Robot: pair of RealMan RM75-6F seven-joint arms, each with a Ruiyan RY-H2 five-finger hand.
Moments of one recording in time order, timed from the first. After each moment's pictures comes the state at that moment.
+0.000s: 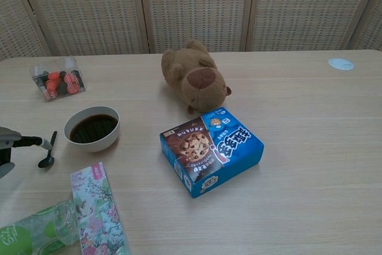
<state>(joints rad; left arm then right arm) -0.67 -1.28 0.12 -1.51 0.95 0.71 0.42 -0.06 -1.14 0.05 -1.57 -1.46 1.57 -0.02</state>
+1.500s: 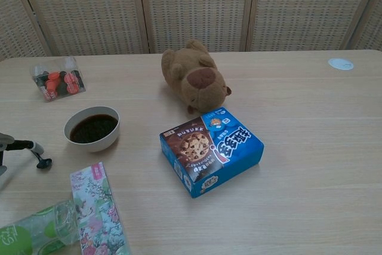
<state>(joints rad) -0.70 -1.31 0.15 -1.42 0.88 0.65 0.38 -0.07 -1.14 0.06 -1.59 -1.46 1.57 -0.04</state>
